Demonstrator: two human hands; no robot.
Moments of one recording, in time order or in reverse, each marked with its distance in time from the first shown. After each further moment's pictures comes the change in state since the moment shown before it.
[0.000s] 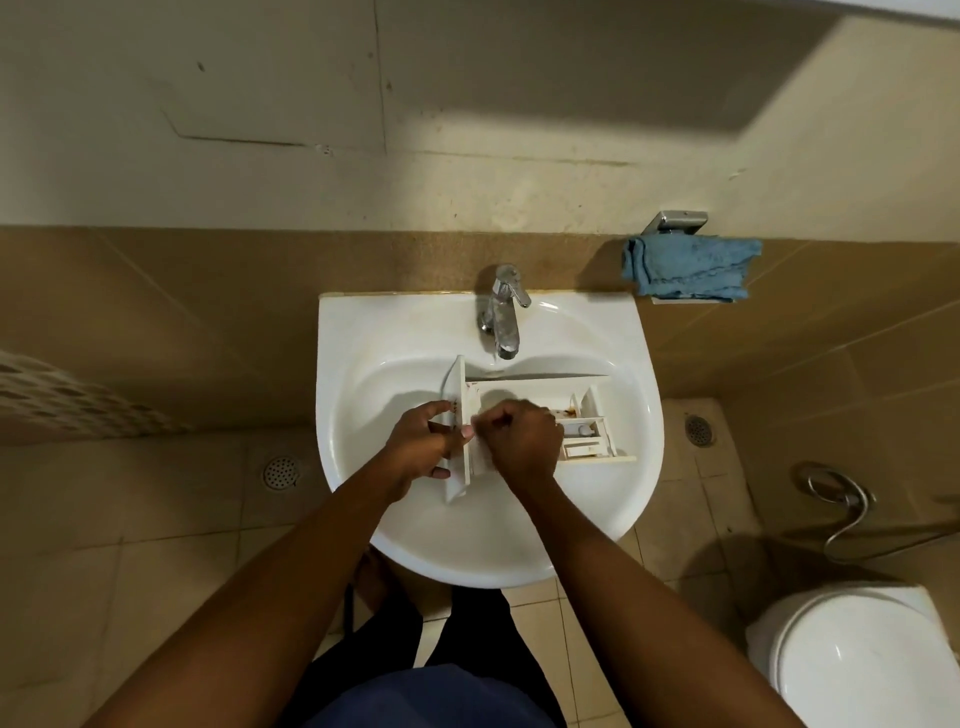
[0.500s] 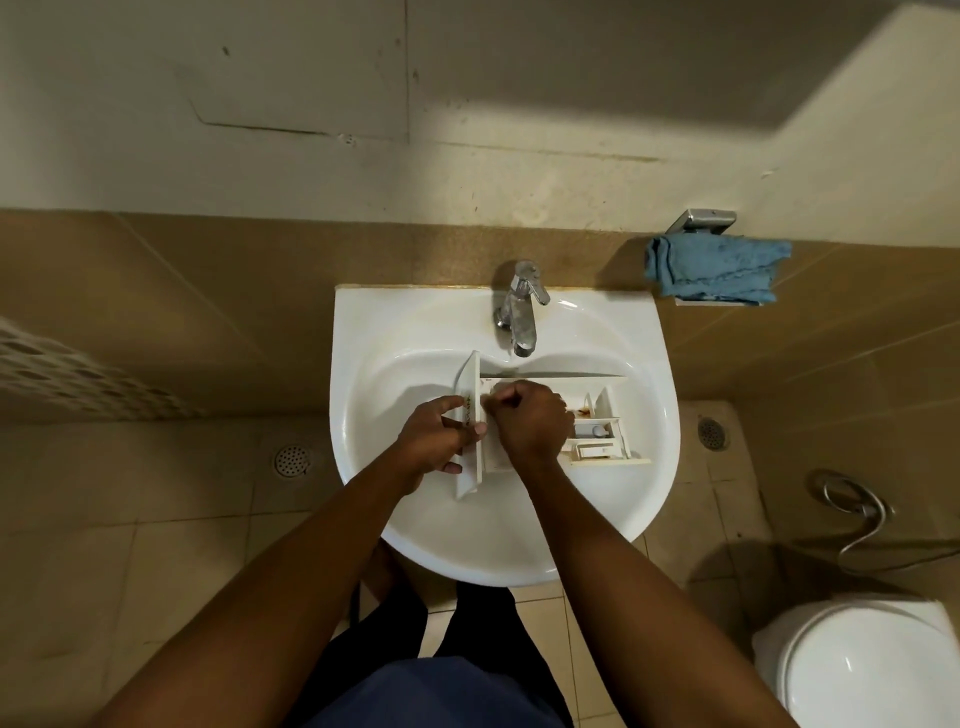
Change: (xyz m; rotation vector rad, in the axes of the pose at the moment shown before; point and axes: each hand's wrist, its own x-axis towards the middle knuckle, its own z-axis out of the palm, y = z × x) left_hand 0.000 0.002 -0.001 0.007 0.013 -0.005; right_hand 0.021 -0.015 0.009 -0.012 0.025 0.122
